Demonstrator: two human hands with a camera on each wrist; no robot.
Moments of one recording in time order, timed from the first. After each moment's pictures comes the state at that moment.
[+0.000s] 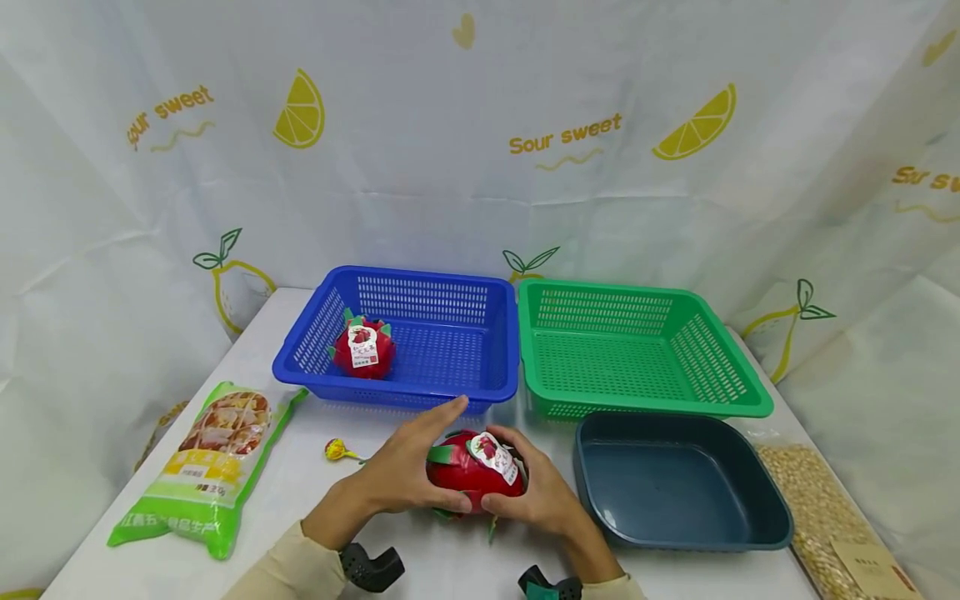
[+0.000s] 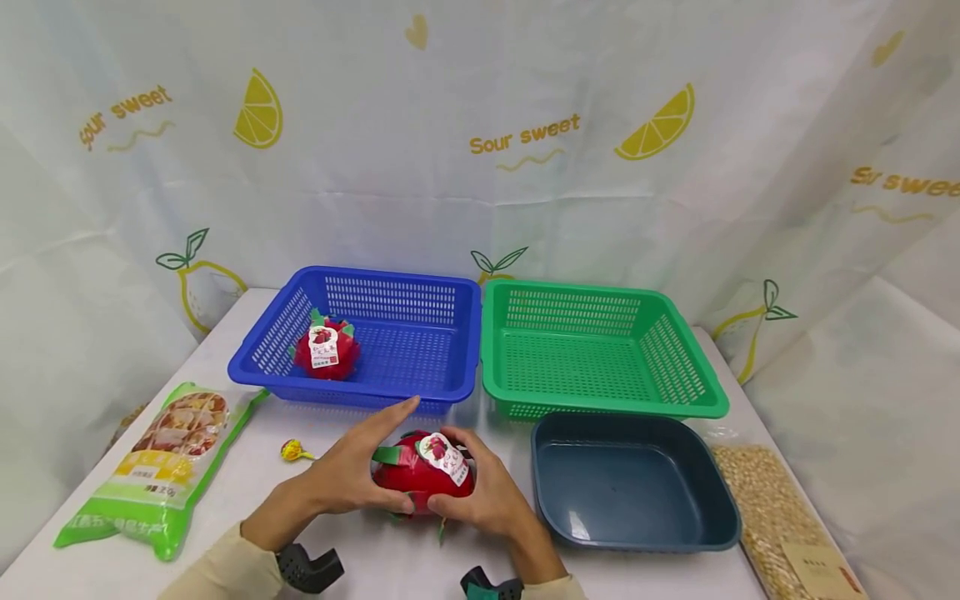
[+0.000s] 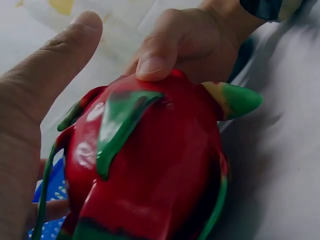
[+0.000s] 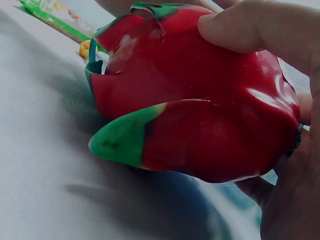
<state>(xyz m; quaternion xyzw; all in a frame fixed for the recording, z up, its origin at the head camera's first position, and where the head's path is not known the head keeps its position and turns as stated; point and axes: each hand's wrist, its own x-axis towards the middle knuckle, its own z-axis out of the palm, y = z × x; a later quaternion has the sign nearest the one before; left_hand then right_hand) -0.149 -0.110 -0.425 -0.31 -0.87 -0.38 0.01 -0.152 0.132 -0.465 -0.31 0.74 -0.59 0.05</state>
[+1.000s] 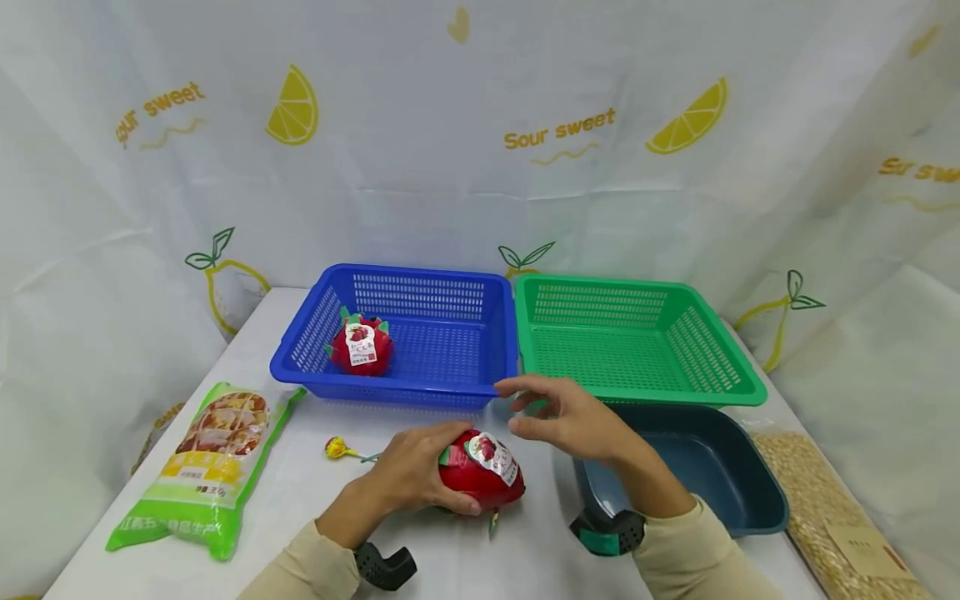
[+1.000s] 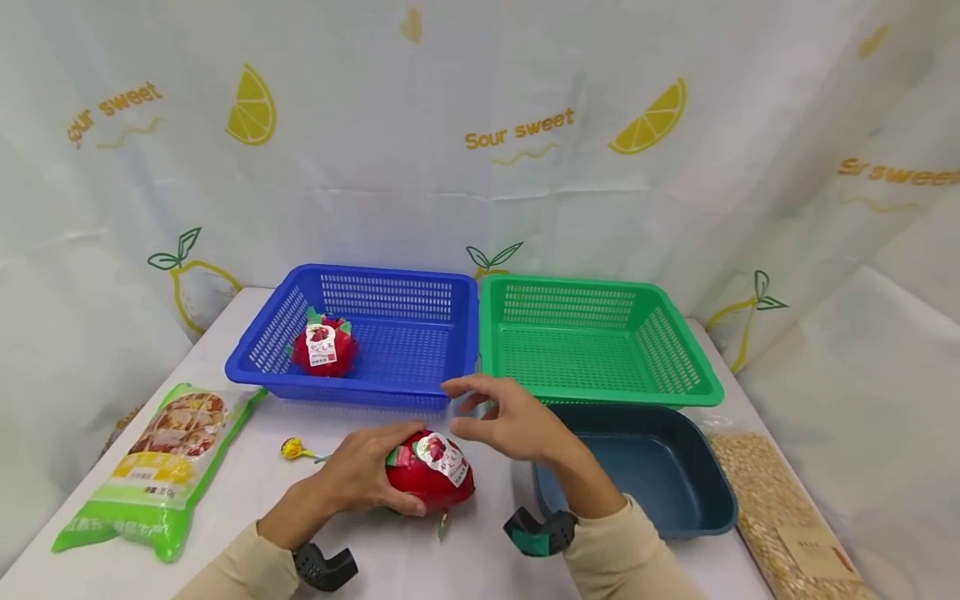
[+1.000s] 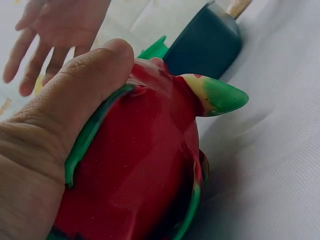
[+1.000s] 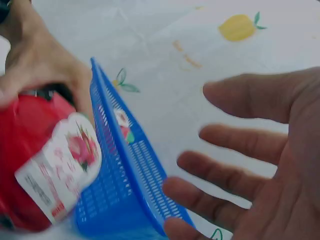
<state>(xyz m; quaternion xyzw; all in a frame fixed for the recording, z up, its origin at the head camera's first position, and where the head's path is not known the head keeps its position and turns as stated) -0.152 -0.099 -0.438 -0.31 -0.90 -0.32 0.01 -0.166 0.150 -0.341 -0.32 0.81 -0.47 0.12</state>
